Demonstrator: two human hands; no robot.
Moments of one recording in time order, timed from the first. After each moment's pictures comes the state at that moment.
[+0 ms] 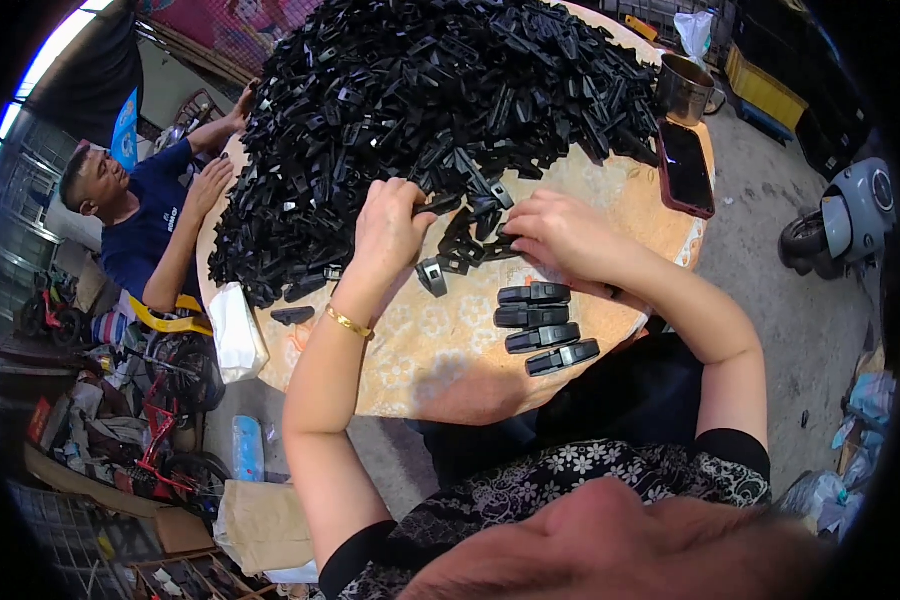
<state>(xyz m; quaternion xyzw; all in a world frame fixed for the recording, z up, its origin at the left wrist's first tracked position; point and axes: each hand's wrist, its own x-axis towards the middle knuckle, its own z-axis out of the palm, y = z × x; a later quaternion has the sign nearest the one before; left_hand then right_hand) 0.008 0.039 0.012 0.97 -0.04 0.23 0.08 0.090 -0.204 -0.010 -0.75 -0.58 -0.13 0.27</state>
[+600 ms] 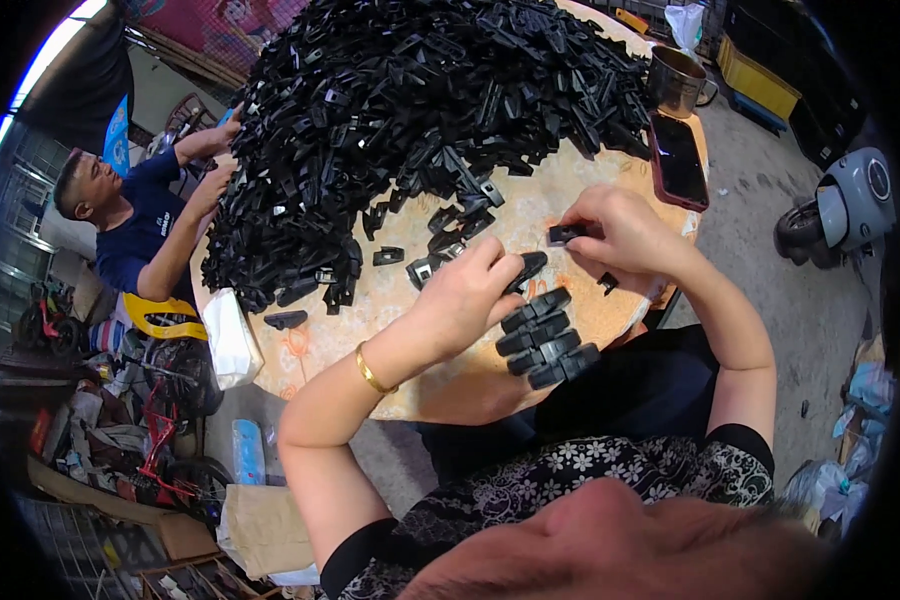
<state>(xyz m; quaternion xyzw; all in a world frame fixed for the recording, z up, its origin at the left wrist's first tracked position) -0.040 -0.046 0.019 0.94 -0.24 0.09 0.23 0.098 -0.268 0.000 -0.80 -0.52 -0.04 0.30</state>
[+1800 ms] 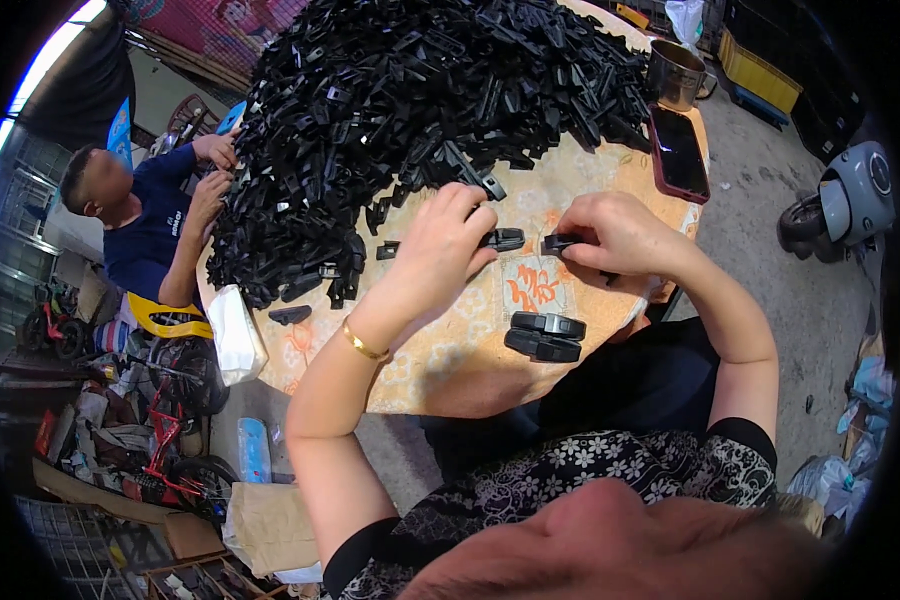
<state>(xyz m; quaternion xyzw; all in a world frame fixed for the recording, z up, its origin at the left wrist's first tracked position) -0.011 -0.022 0.032 0.93 -0.28 0.20 0.11 0.082 -0.263 0.017 -0.83 -0.49 0.07 0.27</state>
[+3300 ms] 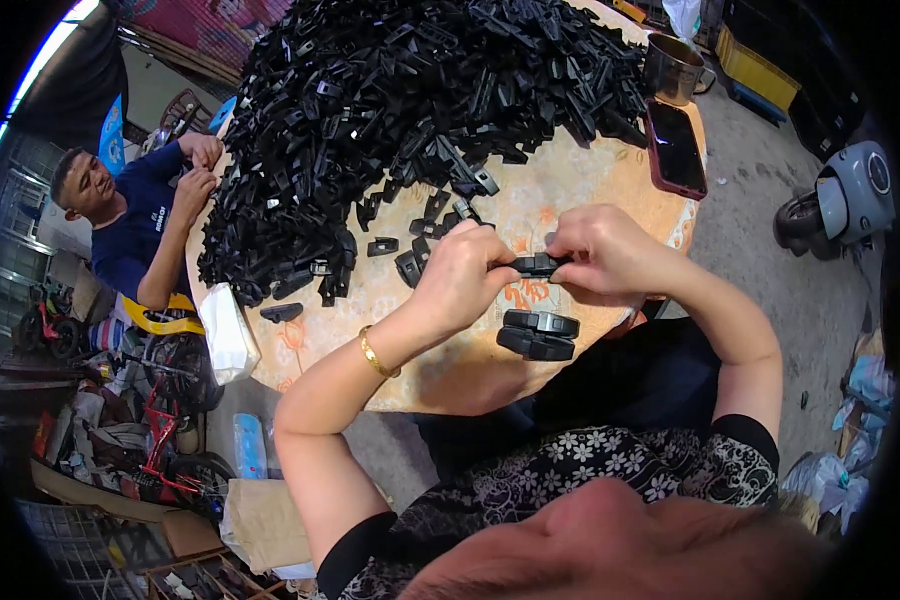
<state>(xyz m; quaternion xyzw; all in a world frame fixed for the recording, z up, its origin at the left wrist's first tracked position) -0.027 -0.050 0.011 0.93 -0.16 0.09 0.31 0.069 -0.269 0.011 -0.77 -0.56 0.01 0.30</state>
